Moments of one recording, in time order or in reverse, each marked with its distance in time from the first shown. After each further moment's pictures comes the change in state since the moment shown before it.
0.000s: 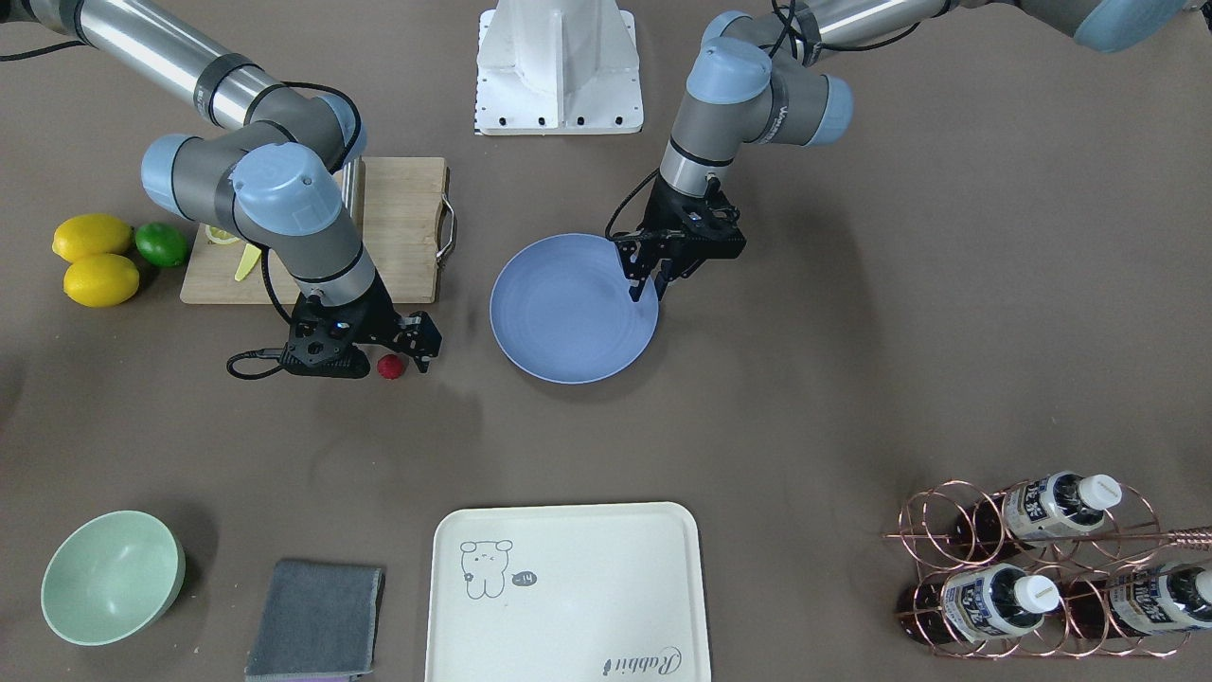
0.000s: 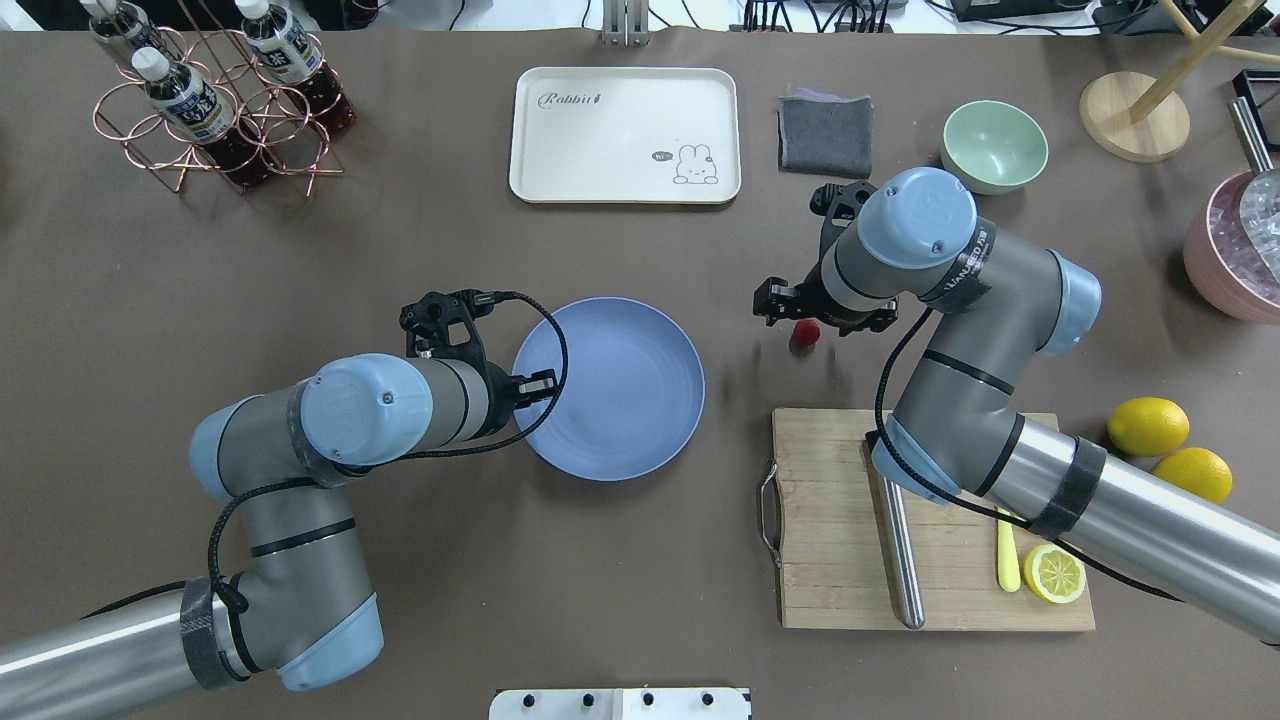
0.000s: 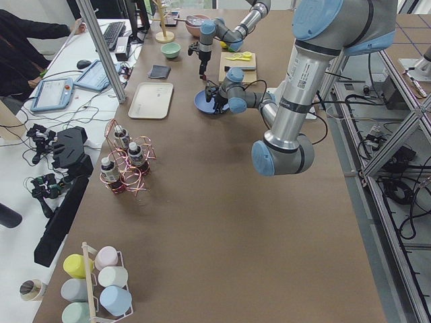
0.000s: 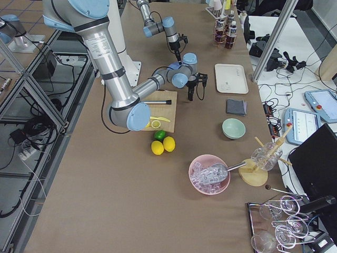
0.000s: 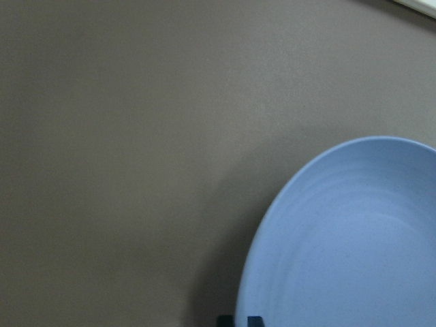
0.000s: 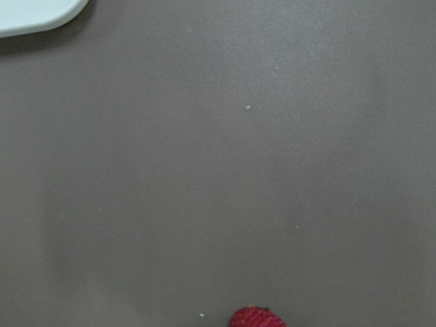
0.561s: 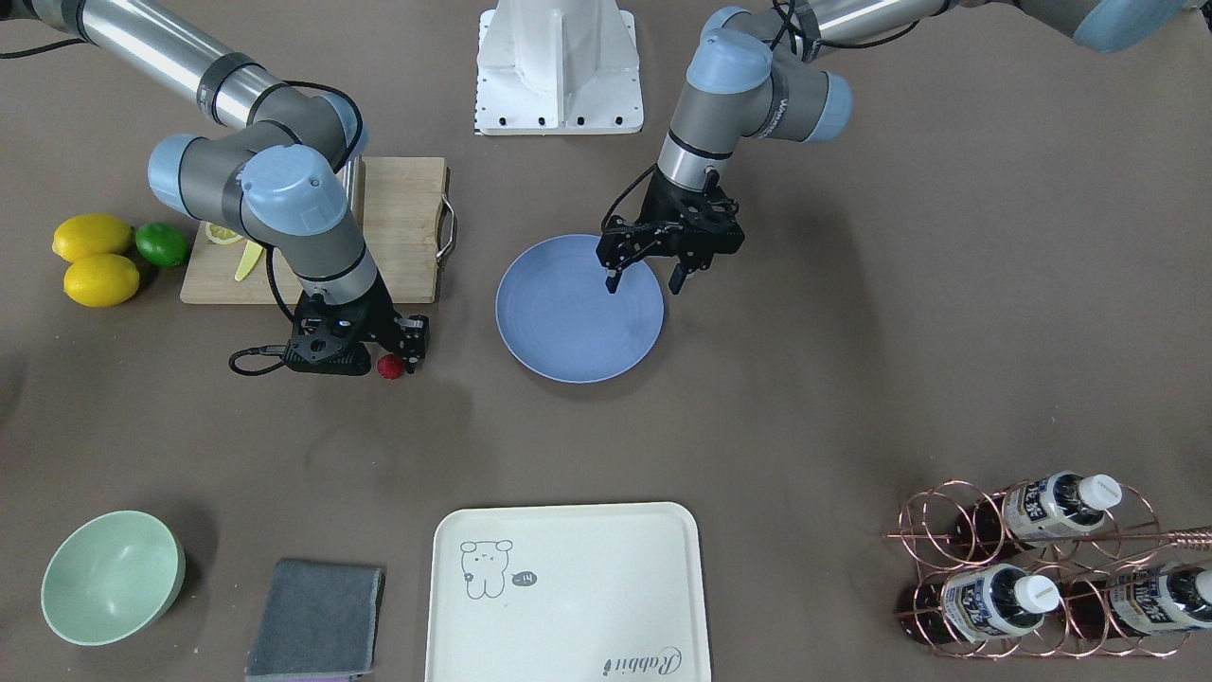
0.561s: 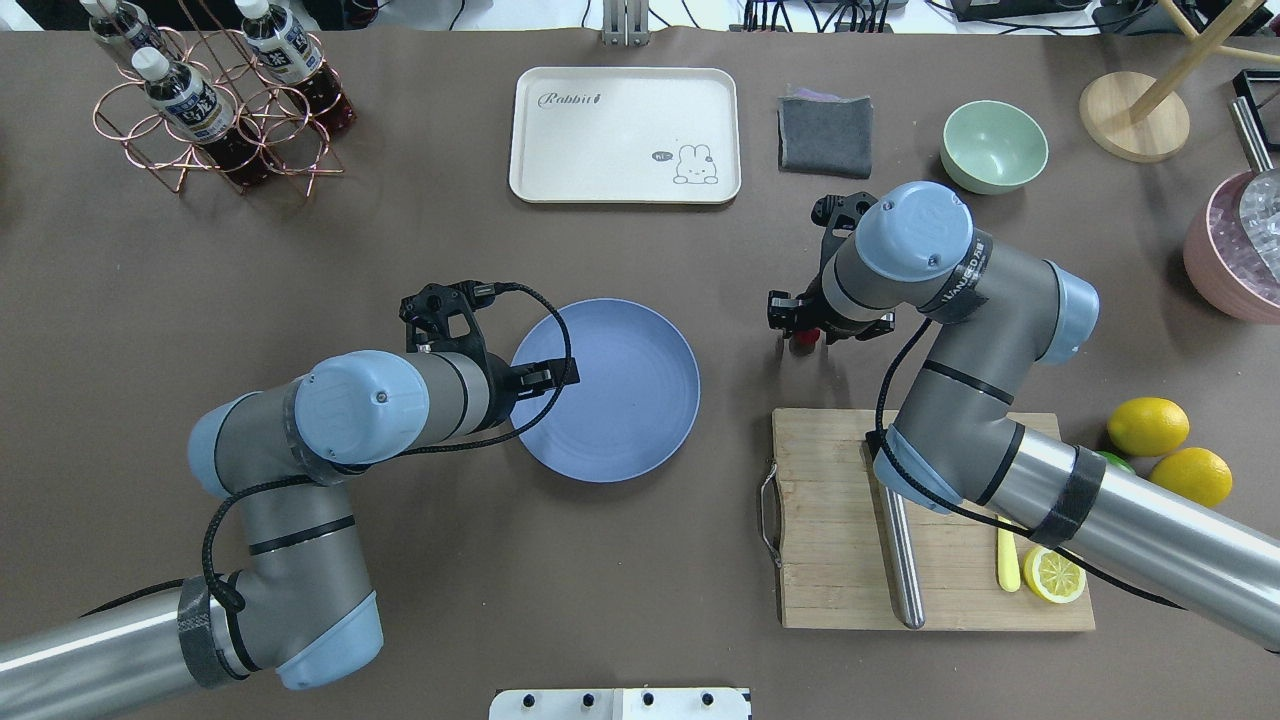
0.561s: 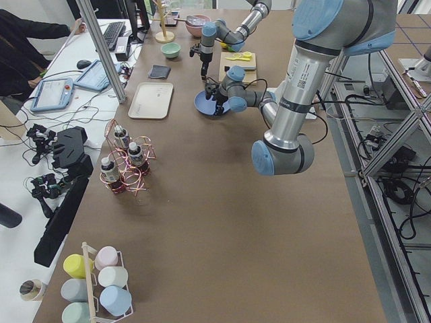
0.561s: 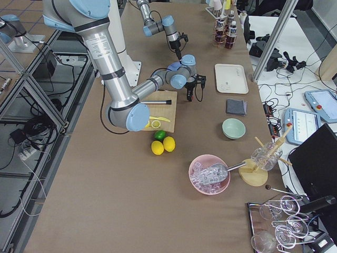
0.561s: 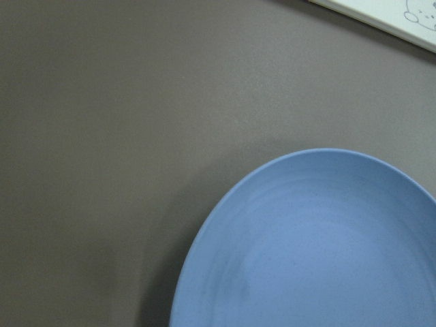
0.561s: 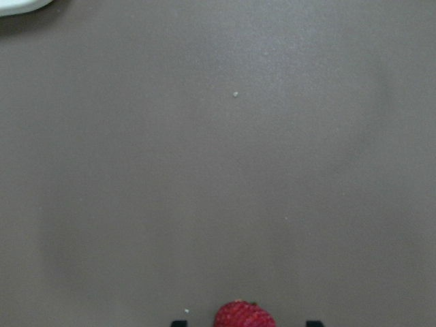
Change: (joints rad) left arm -0.011 0.000 -0.017 -0.012 0.017 0.005; right arm -0.007 -0.008 0.001 -0.006 -0.011 0.001
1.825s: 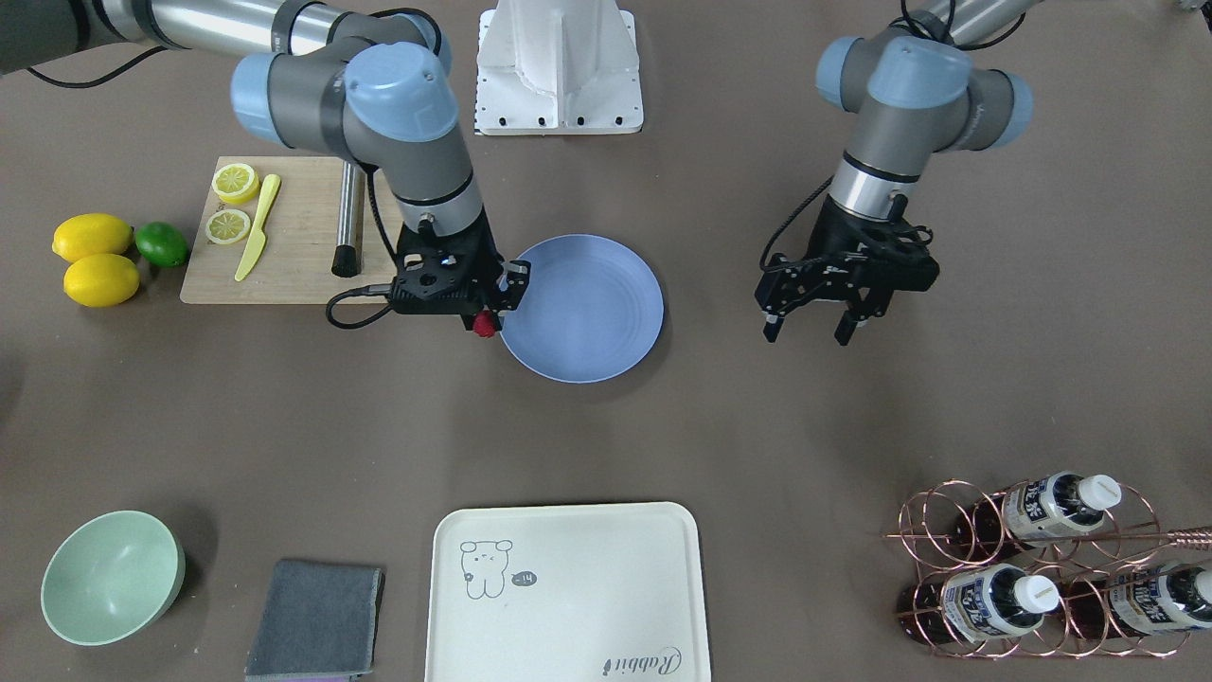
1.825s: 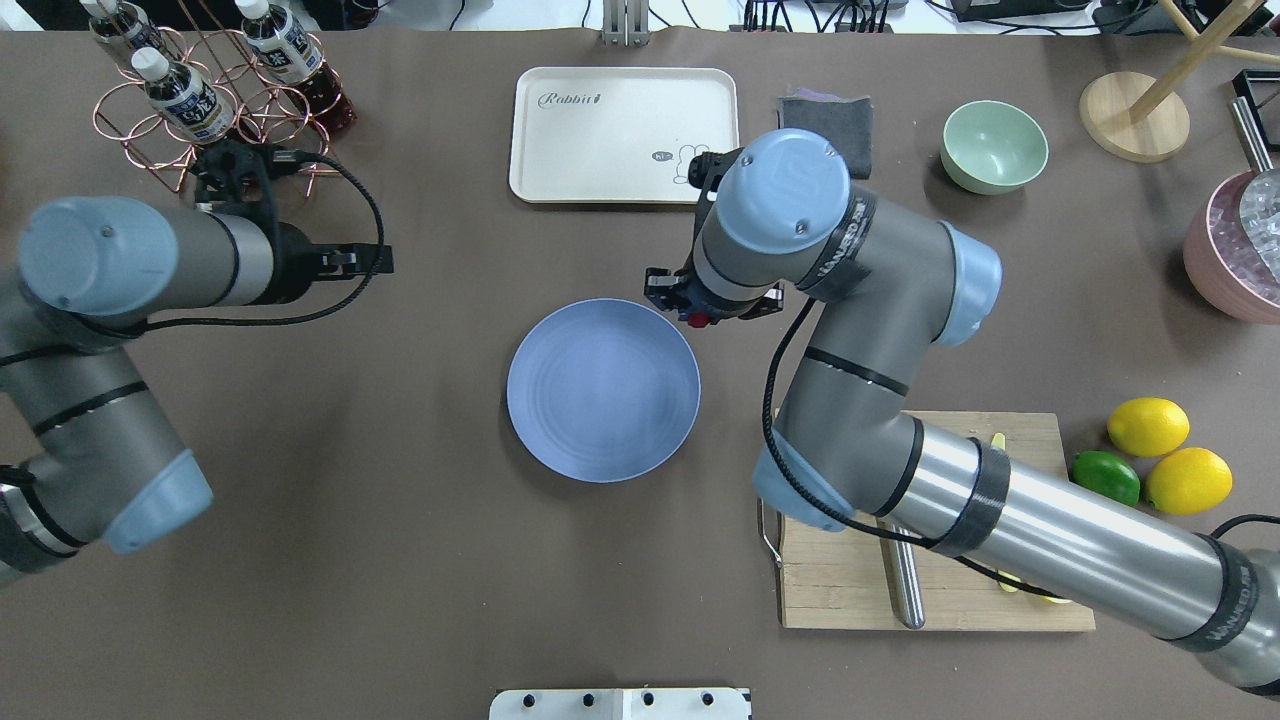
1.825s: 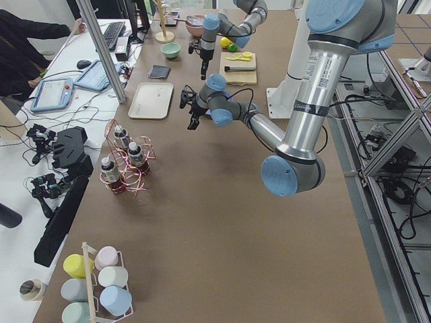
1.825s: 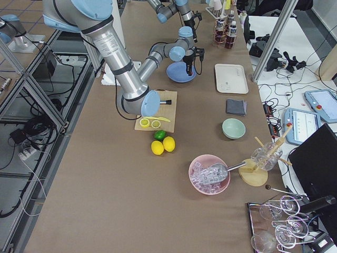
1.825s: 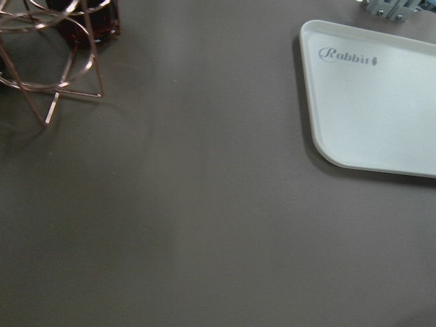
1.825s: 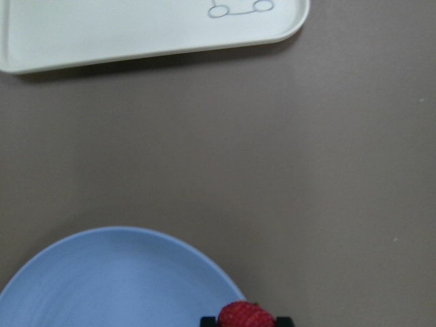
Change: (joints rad) left arm -0.329 0.234 -0.088 -0.049 -0.223 0.388; right arm -0.084 0.231 0.086 -0.229 -0.071 0.027
